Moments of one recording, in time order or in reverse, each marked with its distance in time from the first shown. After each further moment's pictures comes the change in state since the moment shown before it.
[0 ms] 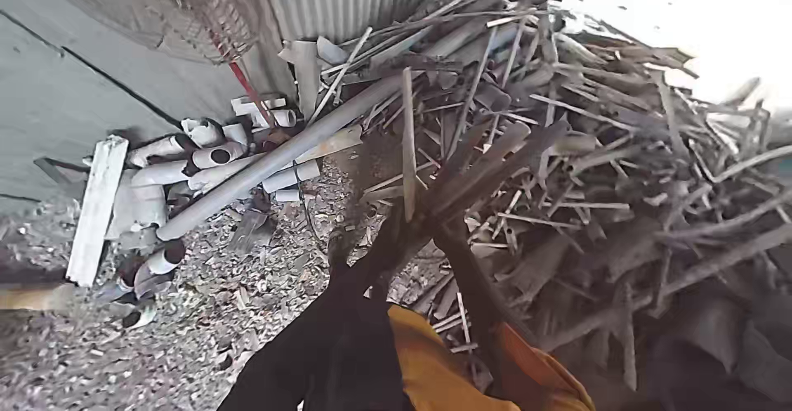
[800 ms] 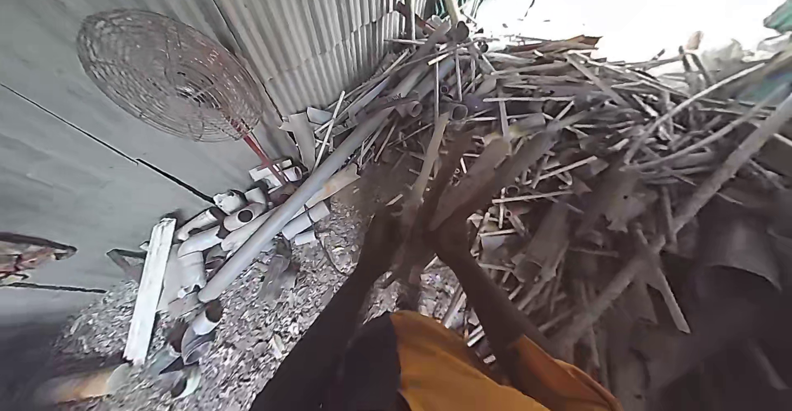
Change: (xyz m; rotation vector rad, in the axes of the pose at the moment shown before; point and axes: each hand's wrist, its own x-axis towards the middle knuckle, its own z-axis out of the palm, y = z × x) left_hand -0.117 0.108 0.043 -0.022 -0.067 0.157; right_hand -0.161 -0.080 -0.036 0.016 0.122 -0.364
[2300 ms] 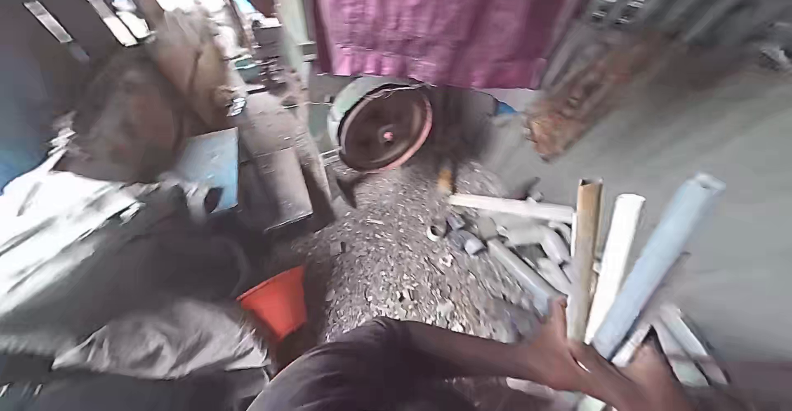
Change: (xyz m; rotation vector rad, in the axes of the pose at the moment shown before) left_hand -0.402 0.101 -0.297 -0.096 1.258 0.277; right_hand -0.277 -0.134 0.484 -0.270 -1.515 -0.188
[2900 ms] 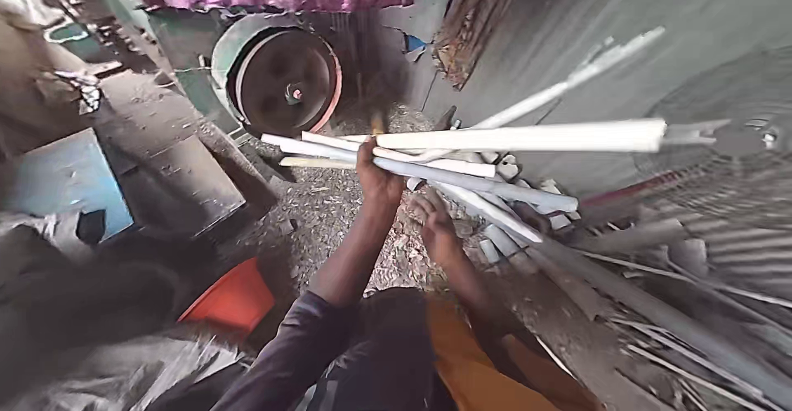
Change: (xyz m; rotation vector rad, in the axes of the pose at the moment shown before) left_hand 0.089 0.078 -0.084 -0.705 0.652 0.235; right_hand 0.032 0.067 0.119 0.994 -0.189 0.132
